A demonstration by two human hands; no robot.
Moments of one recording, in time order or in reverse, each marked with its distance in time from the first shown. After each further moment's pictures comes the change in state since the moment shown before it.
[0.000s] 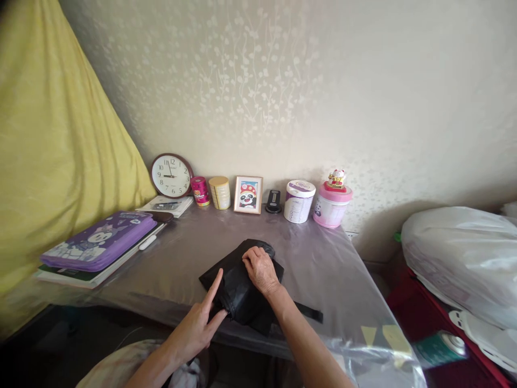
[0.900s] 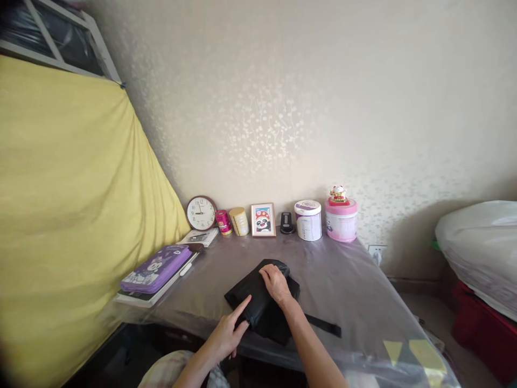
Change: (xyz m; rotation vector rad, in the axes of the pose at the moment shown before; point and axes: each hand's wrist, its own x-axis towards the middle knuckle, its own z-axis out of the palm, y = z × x) left_hand 0.006 0.003 0.014 0.033 -0.051 -0.077; right_hand -0.001 0.007 0.007 0.154 0.220 0.023
